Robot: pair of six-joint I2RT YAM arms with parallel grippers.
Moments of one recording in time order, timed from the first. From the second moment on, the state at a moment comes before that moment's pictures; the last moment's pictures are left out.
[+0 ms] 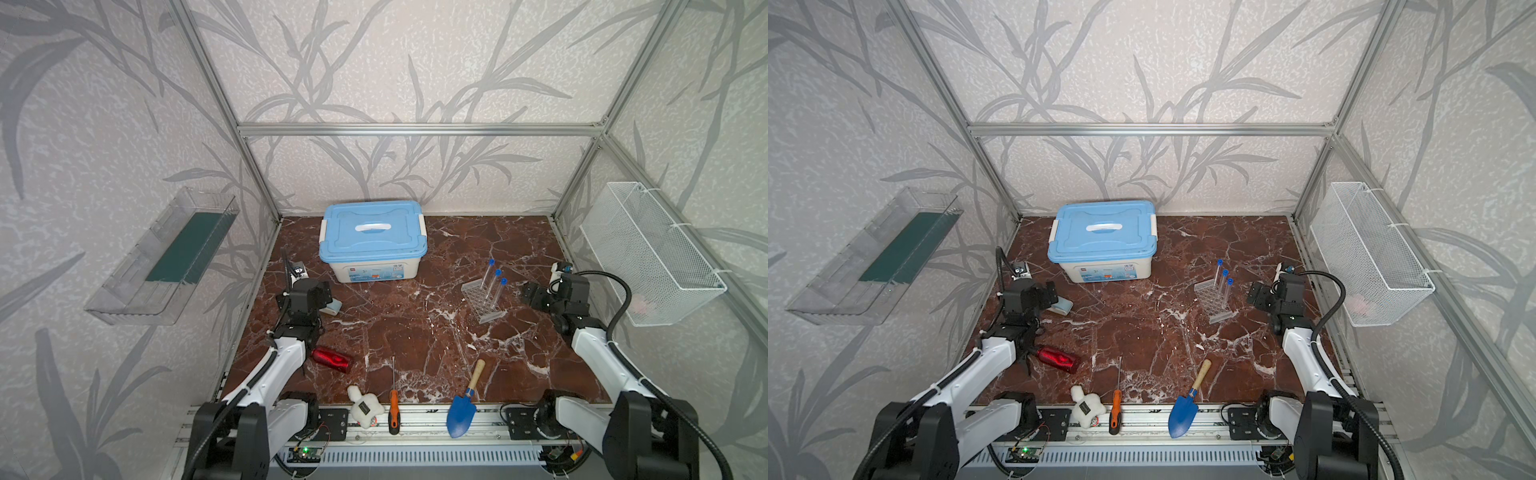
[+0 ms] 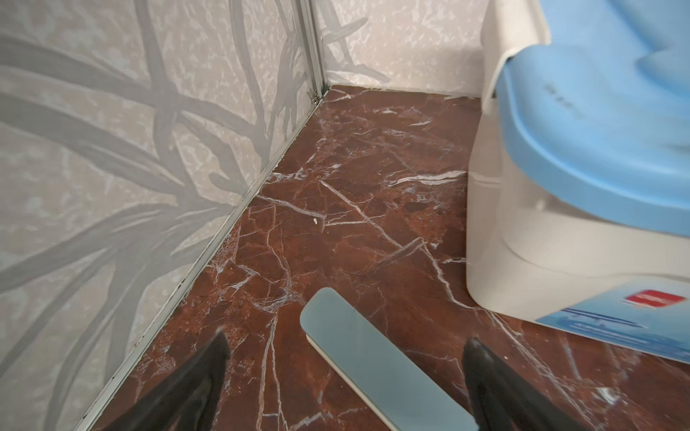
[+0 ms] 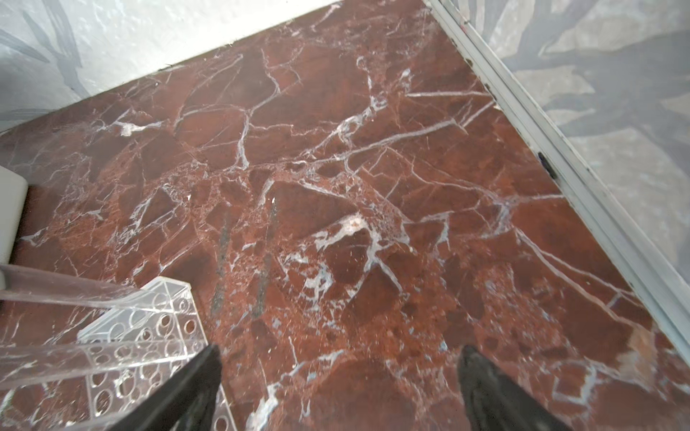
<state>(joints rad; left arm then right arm) -0.05 1.10 0.44 0.17 -0.44 -0.11 -0.16 1.13 0.50 -0.02 -0.03 0.20</state>
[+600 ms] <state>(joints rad) 0.05 1.56 0.34 0.81 -0.21 -0.10 -0.01 1.43 0.39 0.62 -0.02 0.07</state>
